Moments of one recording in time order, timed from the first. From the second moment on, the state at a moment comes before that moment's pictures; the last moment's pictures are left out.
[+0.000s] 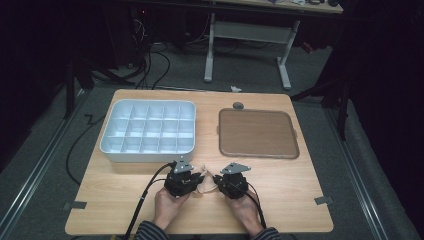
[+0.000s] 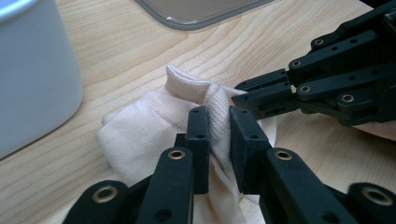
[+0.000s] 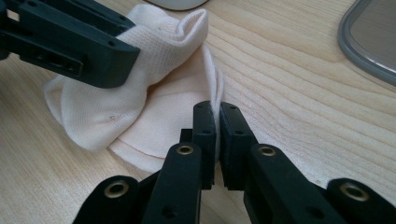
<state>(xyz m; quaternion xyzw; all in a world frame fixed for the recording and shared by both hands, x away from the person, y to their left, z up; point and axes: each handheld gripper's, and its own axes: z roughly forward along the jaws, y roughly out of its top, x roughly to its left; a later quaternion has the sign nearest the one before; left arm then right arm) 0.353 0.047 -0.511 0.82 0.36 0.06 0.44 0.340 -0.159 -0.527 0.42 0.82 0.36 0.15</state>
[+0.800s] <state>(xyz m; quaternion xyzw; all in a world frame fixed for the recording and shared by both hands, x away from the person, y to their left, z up) 0.350 0.048 -0.510 0.83 0.34 0.06 0.44 0.339 -0.162 -0.522 0.43 0.81 0.38 0.15</state>
